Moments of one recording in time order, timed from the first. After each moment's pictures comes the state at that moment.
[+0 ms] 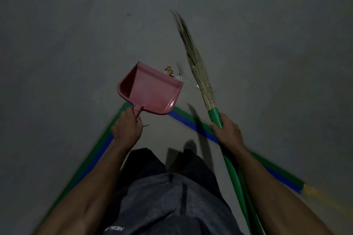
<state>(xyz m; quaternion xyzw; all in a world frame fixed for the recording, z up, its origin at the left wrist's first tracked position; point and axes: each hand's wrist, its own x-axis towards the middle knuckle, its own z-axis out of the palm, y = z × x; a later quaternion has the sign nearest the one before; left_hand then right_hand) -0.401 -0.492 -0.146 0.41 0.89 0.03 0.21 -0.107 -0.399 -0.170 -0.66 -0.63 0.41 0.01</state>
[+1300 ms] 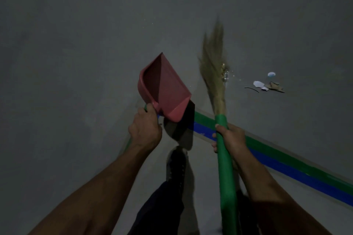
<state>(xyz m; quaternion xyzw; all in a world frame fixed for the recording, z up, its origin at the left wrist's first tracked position) -0.612 -0.284 -0.527 0.47 0.83 -0.10 0.28 -0.389 -0.257 -0.550 -0.74 -0.19 0.63 0.14</state>
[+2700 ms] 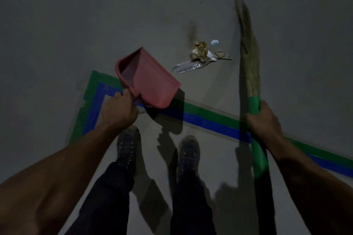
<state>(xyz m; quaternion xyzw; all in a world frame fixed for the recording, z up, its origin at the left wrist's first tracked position) -0.474 -0.288 -0.570 0.55 0.77 -0.13 0.29 -0.106 -0.261 -0.528 -0.83 -0.42 0.37 -0.09</state>
